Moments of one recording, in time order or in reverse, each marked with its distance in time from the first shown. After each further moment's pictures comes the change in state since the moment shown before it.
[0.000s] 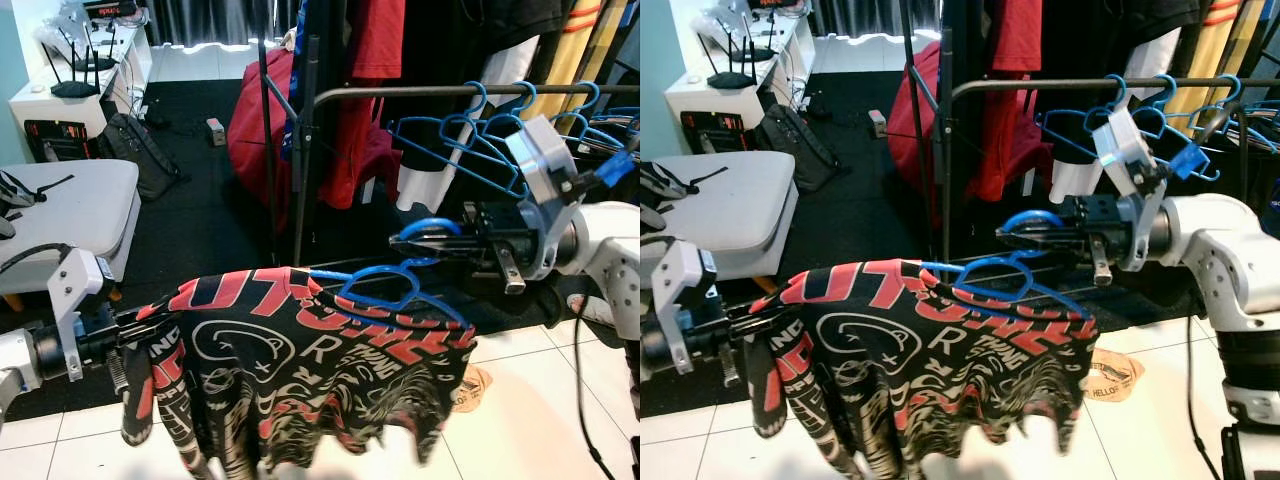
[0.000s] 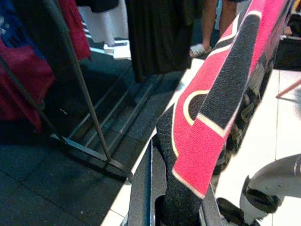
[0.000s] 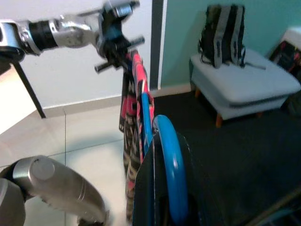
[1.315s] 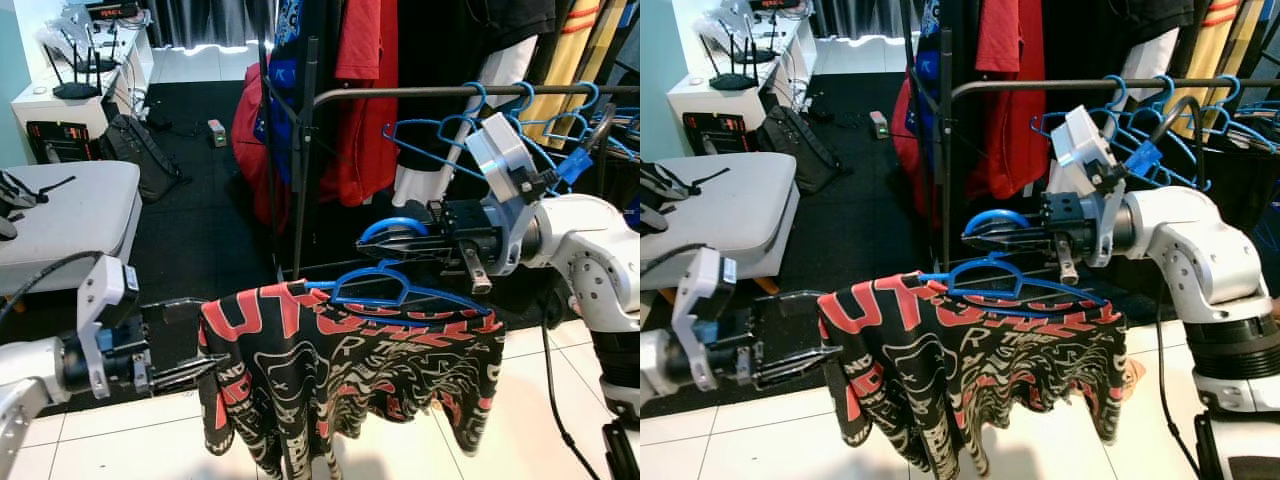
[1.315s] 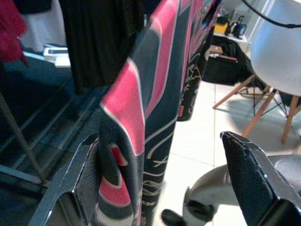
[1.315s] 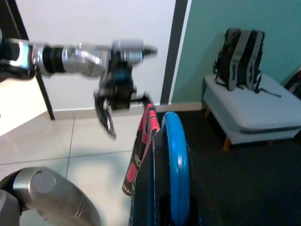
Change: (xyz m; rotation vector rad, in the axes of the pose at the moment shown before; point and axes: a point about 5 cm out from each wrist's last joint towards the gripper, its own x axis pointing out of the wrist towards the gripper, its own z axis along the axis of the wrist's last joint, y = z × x) left arm 0.037 -0.053 -0.011 -0.169 -0.064 -0.285; right arm 0.034 -0.002 0.029 -0.084 -0.089 0.105
